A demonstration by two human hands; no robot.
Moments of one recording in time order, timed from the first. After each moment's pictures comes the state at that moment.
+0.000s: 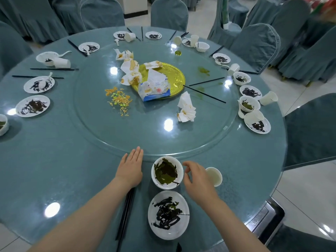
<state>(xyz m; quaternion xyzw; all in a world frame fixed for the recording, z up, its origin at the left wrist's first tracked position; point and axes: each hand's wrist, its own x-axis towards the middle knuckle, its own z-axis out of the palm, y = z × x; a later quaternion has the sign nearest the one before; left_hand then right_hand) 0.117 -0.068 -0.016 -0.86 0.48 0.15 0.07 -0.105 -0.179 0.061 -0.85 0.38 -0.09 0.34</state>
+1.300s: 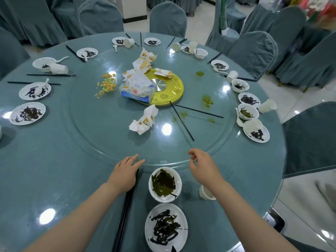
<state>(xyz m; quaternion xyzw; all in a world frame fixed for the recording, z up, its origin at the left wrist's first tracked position) 0.146 -0.074 -0.001 -0.84 0.51 0.17 -0.01 -0.073 -0.260 0.072 -0.86 0.40 -0.06 0.30</state>
